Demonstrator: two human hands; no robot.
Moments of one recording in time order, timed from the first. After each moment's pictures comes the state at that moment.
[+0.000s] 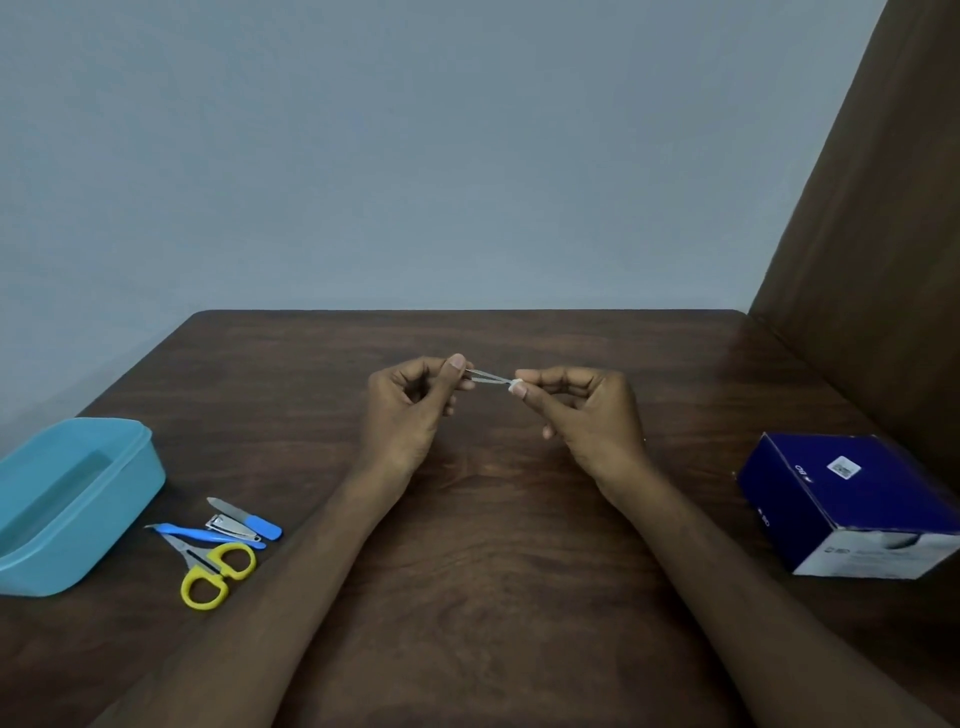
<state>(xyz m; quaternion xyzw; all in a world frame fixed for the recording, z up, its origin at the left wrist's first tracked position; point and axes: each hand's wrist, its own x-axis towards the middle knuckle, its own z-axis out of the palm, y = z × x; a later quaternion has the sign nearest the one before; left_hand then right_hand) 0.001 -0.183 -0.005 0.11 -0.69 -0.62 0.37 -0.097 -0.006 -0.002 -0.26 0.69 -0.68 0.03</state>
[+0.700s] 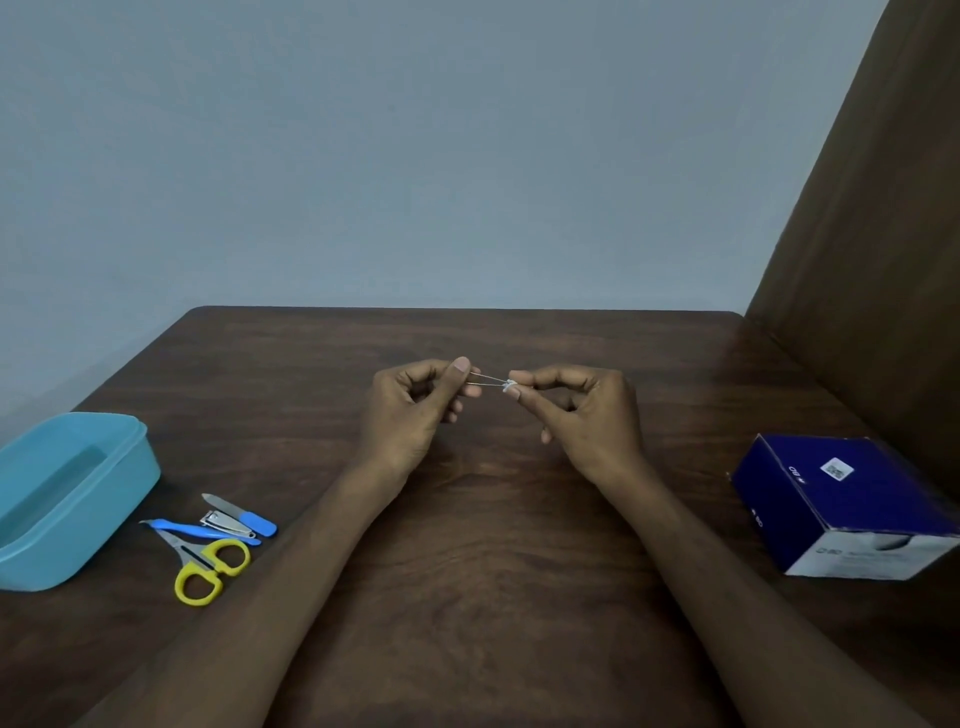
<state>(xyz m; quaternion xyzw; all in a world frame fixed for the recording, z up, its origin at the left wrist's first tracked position) 0.002 -0.181 -0.004 0.10 -0.69 -0.64 0.32 -0.096 -0.001 0.001 -0.33 0.72 -0.61 -0.04</state>
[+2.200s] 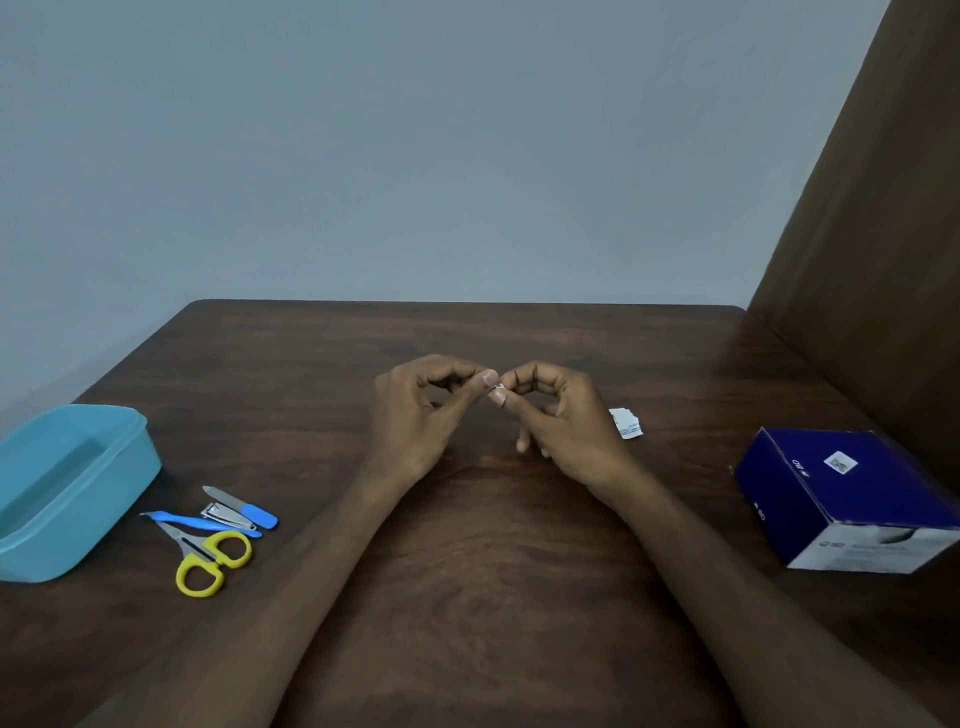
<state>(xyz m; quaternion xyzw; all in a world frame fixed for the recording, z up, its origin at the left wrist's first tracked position) 0.008 -0.178 -0.006 0.05 -0.81 -0.43 0.39 -0.091 -0.011 -0.006 -0.36 0.72 -0.59 0.08</state>
